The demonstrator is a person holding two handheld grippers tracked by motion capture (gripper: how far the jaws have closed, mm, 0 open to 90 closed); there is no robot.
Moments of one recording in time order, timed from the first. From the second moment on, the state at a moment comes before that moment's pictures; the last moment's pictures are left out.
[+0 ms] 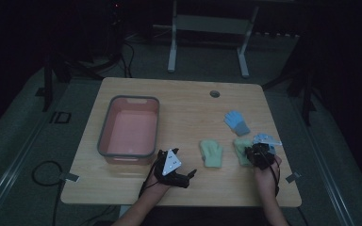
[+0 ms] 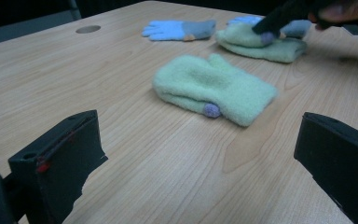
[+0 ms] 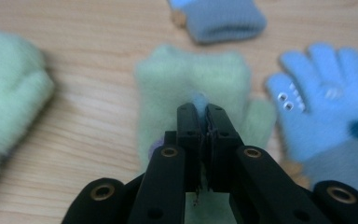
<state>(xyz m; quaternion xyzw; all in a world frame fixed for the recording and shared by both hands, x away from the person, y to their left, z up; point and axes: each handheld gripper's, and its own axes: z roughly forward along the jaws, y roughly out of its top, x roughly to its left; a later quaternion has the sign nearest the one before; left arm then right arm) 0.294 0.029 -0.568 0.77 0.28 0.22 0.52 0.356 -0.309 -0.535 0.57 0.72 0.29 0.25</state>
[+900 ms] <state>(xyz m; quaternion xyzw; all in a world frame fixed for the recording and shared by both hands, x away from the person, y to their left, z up) 0.295 0.029 -0.568 0.77 0.28 0.22 0.52 0.332 -0.246 -0.407 0.52 0.68 0.40 0.32</state>
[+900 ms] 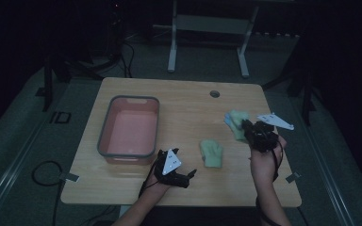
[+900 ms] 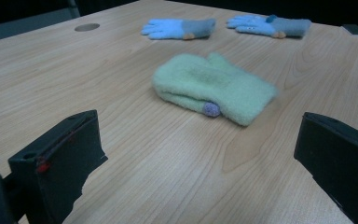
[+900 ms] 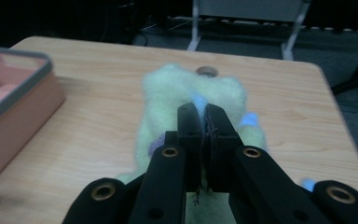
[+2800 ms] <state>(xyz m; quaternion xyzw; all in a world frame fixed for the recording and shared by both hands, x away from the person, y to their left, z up) 0.296 0.029 -0.568 0.77 0.27 0.21 0.53 0.341 -0.201 -0.504 0.51 0.77 0.32 0.21</state>
